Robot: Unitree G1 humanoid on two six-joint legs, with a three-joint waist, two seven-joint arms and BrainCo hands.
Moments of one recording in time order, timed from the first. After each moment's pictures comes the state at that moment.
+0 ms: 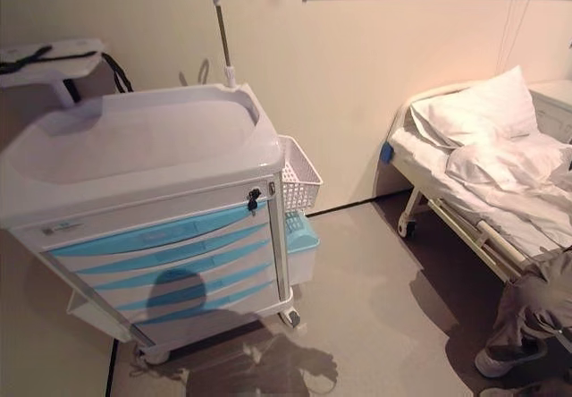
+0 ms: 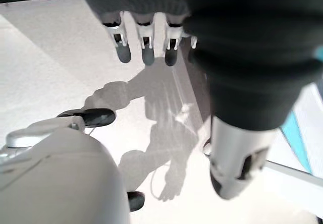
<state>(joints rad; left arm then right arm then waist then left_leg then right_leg) 0.05 0.27 -0.10 1.27 -0.19 -0.05 -0.06 0.04 -0.34 0.10 1.34 0.19 -0.03 0.05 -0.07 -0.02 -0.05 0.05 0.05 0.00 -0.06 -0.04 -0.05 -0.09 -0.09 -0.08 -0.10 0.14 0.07</state>
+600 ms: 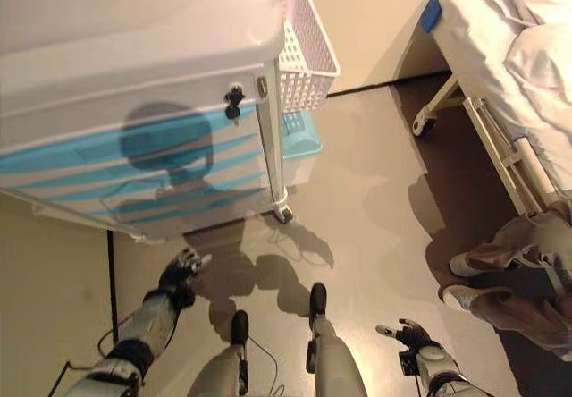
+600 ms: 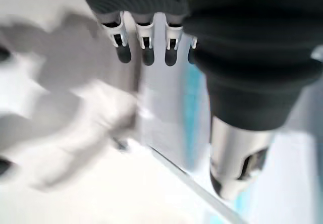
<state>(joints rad) -0.35 0.30 -0.10 0.82 -0.66 -0.14 0.07 -0.23 -0.36 0.18 1.26 0.23 -0.05 -0.01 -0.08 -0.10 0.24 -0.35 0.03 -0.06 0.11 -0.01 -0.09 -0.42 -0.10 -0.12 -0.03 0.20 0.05</state>
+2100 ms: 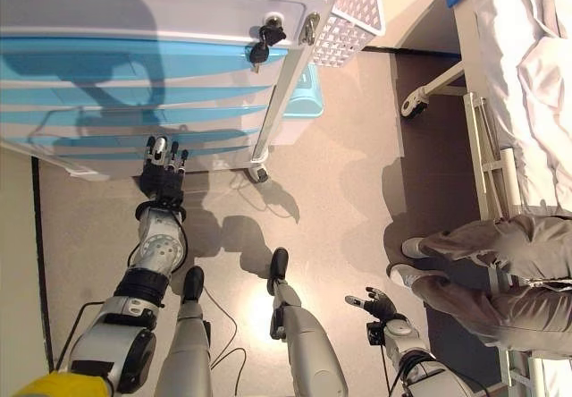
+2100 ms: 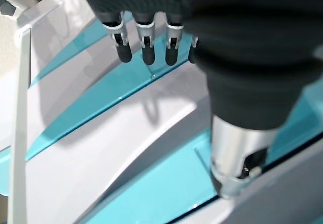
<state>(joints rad) -0.55 0.26 -0.01 0.61 -1.17 -0.32 0.05 -0.27 -0.25 0.25 1.22 0.31 -0.08 -0.02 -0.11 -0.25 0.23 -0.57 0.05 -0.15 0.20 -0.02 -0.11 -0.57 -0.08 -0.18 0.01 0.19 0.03</state>
